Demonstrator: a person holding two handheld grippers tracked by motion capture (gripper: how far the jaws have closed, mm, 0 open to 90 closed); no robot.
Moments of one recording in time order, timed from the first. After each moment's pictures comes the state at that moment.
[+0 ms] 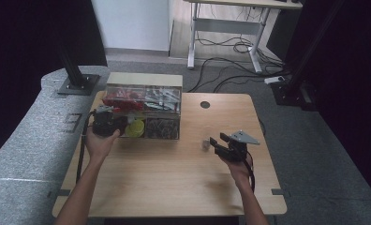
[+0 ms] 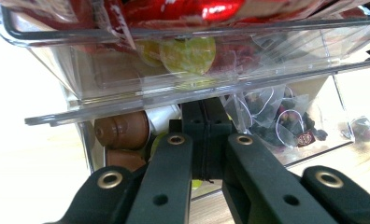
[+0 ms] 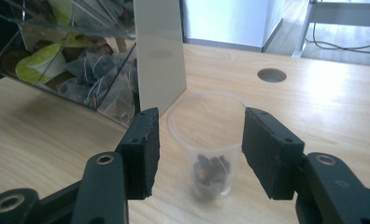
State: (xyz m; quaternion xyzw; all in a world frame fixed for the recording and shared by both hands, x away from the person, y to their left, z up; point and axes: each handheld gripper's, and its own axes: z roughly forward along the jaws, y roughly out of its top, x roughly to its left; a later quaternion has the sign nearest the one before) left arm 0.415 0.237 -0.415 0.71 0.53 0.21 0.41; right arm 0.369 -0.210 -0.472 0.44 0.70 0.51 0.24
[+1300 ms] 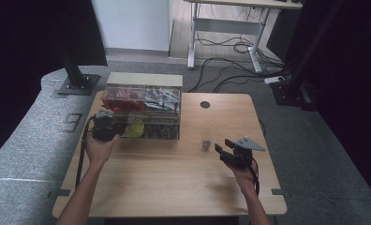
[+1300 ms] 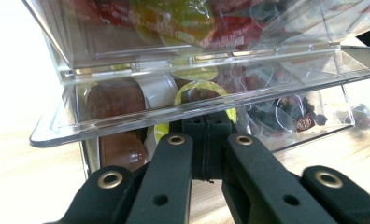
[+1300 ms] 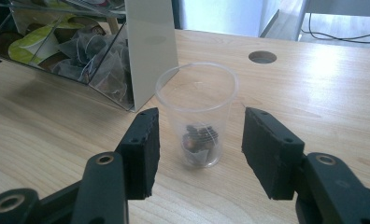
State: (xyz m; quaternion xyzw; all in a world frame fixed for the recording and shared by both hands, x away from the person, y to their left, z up) left arm 0.406 0.239 -0.430 0.71 0.53 0.19 0.41; right arm 0.354 -0.226 -0.482 0.45 0.70 0.49 0.24
